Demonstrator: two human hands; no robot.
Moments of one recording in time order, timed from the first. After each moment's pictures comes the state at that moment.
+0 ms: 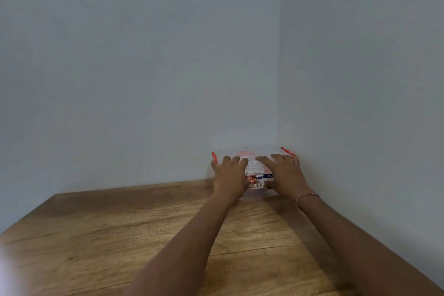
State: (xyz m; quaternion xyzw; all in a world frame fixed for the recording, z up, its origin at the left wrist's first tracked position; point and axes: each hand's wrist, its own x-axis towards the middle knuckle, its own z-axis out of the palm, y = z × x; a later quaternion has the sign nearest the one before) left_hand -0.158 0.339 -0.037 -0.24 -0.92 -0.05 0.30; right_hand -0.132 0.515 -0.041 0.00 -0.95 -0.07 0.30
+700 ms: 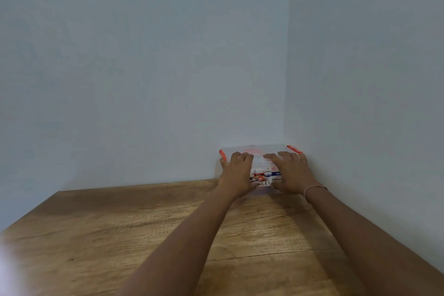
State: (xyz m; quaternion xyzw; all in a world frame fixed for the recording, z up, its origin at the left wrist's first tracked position) left_hand -0.181 0.343 -0.034 -0.28 -0.92 -0.10 0.24; right_hand -0.157 0.533 -0.033 0.01 -0.97 -0.06 0.25
